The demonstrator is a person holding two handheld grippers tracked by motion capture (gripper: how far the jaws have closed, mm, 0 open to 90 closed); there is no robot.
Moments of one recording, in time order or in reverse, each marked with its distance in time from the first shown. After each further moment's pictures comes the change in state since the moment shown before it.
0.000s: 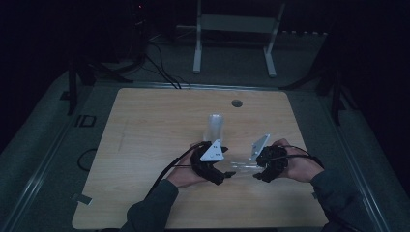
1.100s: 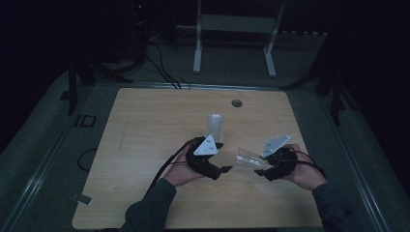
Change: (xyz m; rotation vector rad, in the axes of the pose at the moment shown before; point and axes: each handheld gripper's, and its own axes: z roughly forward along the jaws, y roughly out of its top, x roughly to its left) left arm 0.011 -0.004 -0.009 -0.036 0.015 -0.075; right arm -0.004 -0.037 0.010 -0.238 -0.067 0.177
